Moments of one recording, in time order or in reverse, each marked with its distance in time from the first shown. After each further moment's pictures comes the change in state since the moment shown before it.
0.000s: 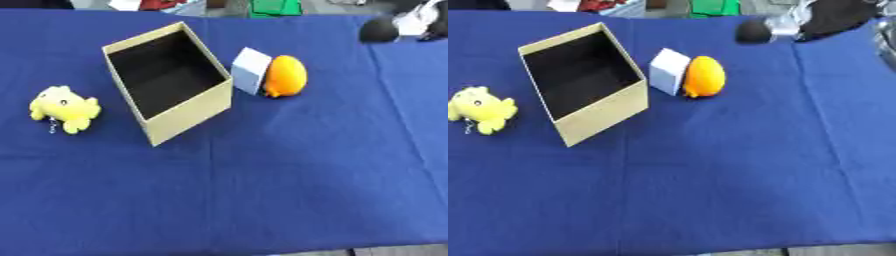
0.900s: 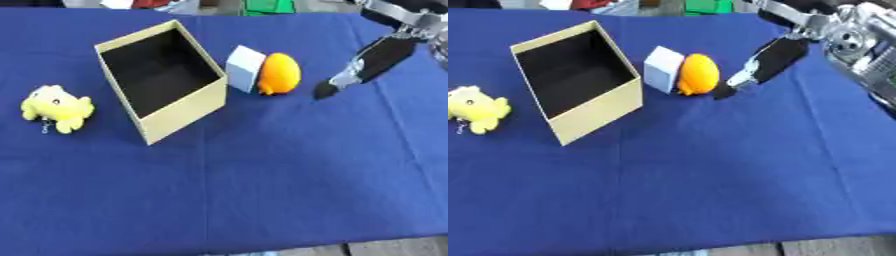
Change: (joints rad) left arm -0.017 0.007 -0.014 0.000 0.000 -0.005 -0.022; right arm -0.141 -0.050 0.210 0.191 -0.069 0.093 0.281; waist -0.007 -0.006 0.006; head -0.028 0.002
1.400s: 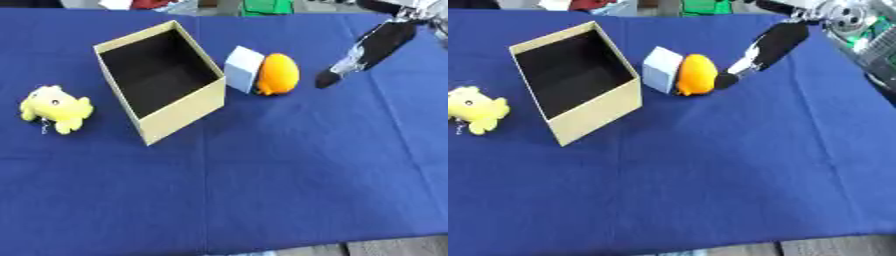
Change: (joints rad) left arm 0.000 0.000 -0.002 0.000 0.000 0.000 0.000; right arm -0.042 0.020 -0.030 0.025 -0.023 0.025 0.158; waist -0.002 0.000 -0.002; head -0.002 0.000
